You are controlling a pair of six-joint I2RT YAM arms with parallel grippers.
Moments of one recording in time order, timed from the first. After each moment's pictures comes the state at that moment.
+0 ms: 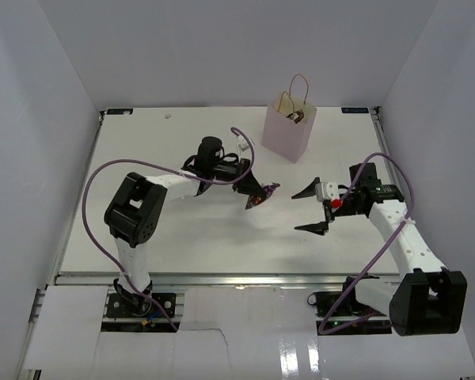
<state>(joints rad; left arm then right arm) -0.50 1.94 1.18 0.42 1.15 -0.53 0.08 1.14 0.85 -0.88 -1.35 -1.40</state>
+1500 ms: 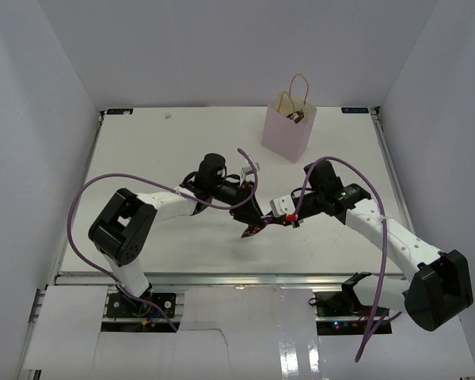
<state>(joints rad) -0.64 1.74 0.95 0.43 1.30 -0.48 0.53 1.19 0.89 -0.60 -1.00 -1.28</state>
